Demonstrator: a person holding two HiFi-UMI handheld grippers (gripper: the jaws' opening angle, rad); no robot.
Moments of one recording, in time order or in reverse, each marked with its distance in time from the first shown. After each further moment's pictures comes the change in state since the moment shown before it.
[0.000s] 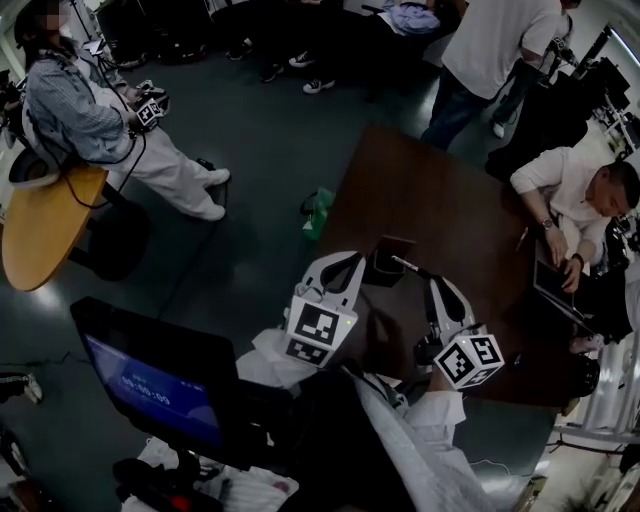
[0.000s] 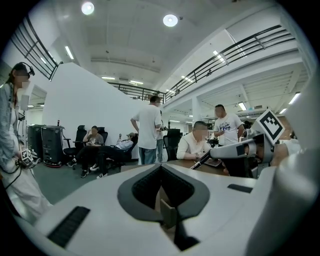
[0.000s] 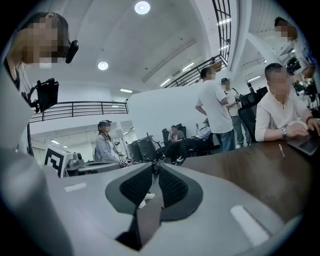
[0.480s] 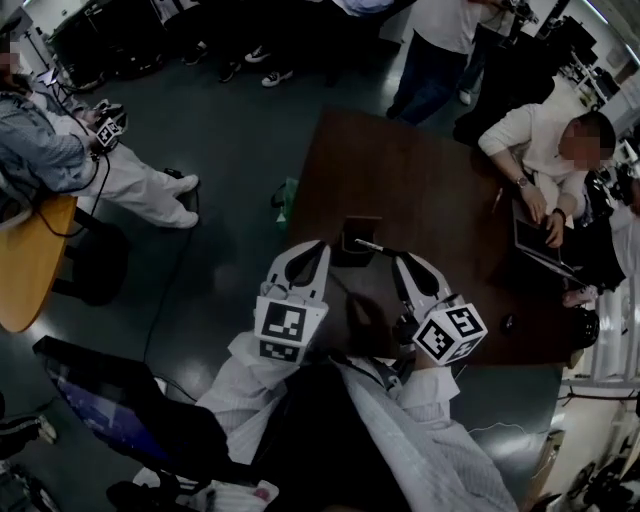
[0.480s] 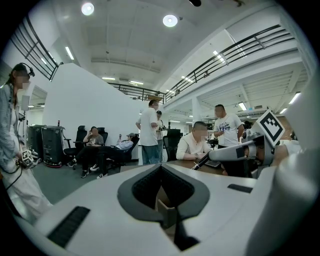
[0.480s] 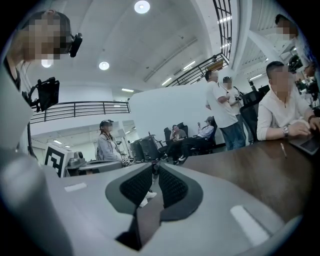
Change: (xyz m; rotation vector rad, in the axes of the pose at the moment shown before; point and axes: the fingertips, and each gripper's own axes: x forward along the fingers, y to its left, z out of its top) left arm -0.006 -0.005 -0.002 -0.003 -0.009 -0.001; right arm -0.002 0.006 -0.010 -0.008 0.009 0.020
